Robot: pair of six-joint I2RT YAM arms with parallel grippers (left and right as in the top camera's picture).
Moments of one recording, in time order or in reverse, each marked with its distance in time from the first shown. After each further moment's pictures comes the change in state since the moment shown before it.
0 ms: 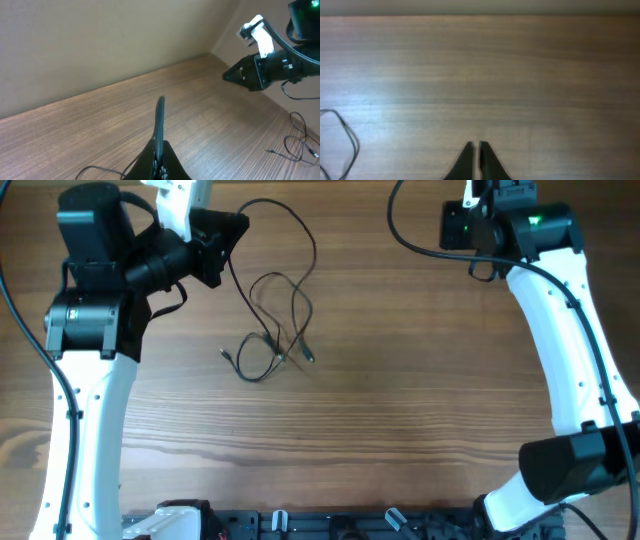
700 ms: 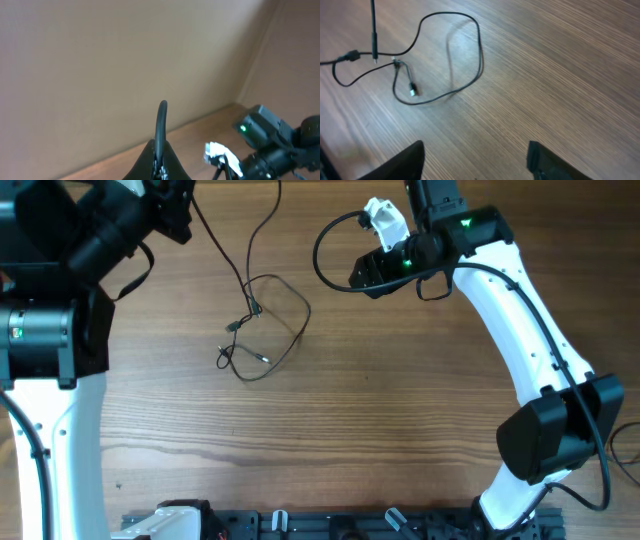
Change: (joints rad) left arm 0.000 0.000 0.320 0.026 -0.153 -0.056; right arm 0.120 0.116 -0.045 -0.055 -0.589 -0.357
